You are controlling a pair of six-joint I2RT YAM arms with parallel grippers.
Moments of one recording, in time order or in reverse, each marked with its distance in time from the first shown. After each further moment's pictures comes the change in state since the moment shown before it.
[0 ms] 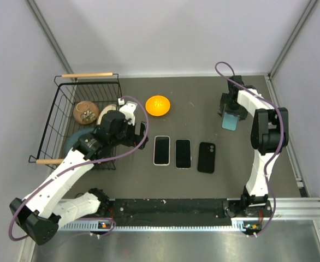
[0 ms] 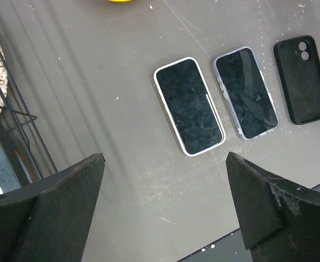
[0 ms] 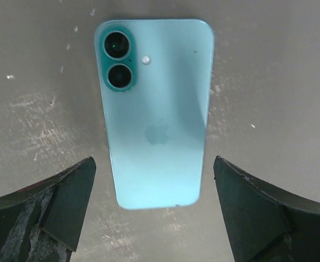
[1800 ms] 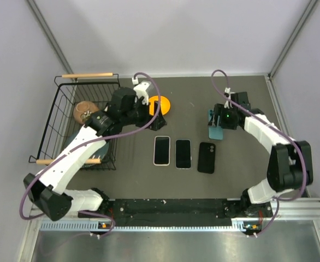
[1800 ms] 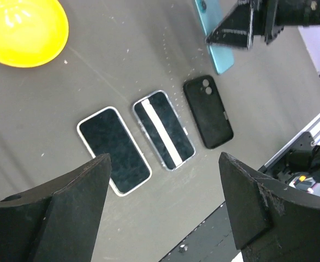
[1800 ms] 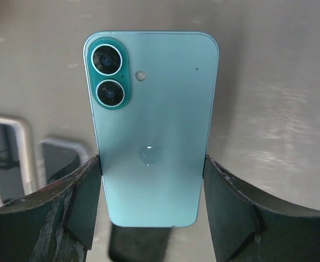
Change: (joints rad) left arm 0.000 0.251 0.290 0.045 0.240 -0.103; right arm 0.064 -0.469 -0.515 0.284 -0.392 -0.070
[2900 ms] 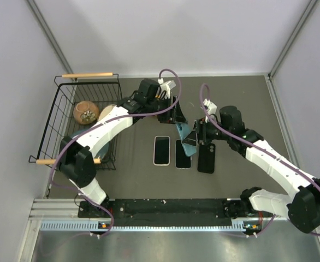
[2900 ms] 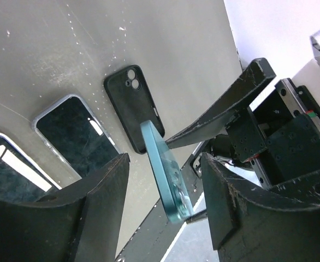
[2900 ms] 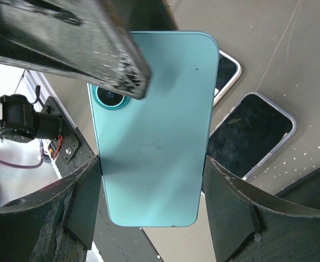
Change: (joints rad) left arm 0.000 0.408 0.149 0.174 0.377 -0.230; right arm 0.351 -0.428 -0.227 0.209 -0.393 0.090
